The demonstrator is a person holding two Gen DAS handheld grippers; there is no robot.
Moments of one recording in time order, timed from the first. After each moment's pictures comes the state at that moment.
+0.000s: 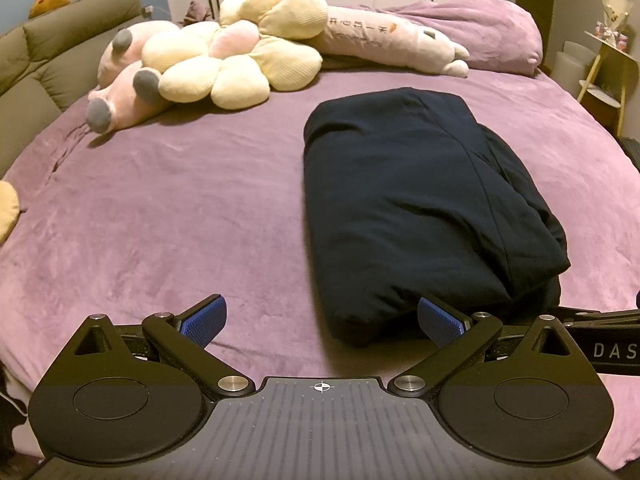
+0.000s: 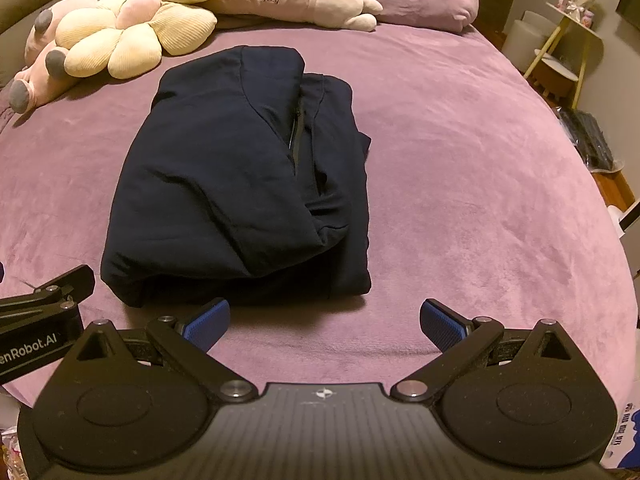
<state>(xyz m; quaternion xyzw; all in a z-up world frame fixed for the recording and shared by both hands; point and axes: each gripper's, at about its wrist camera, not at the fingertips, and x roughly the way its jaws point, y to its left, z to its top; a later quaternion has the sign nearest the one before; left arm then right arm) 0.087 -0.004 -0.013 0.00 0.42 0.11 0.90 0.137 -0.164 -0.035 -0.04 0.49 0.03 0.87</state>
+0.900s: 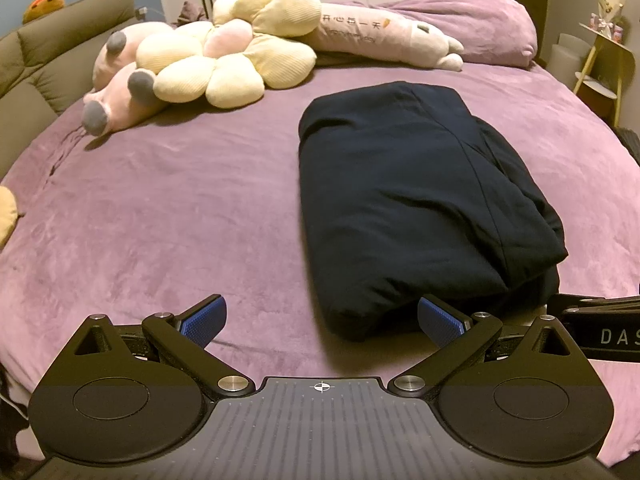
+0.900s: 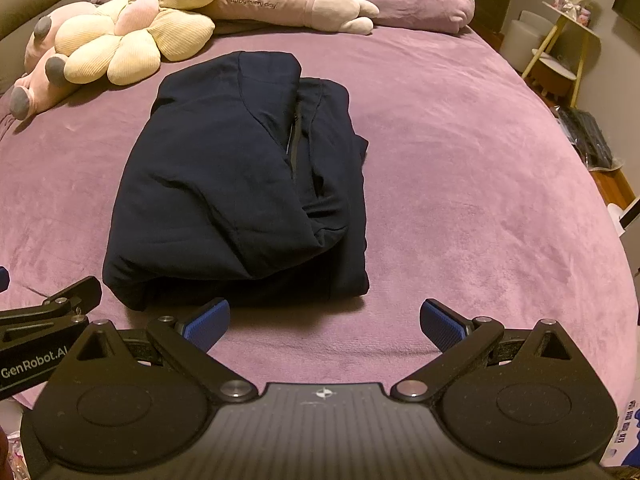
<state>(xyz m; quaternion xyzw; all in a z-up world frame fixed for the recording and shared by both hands) 0.087 -0.005 -0.014 0.00 0.42 0.11 0.90 0.134 -0.165 -0.033 -0.04 0.48 0.03 0.88</state>
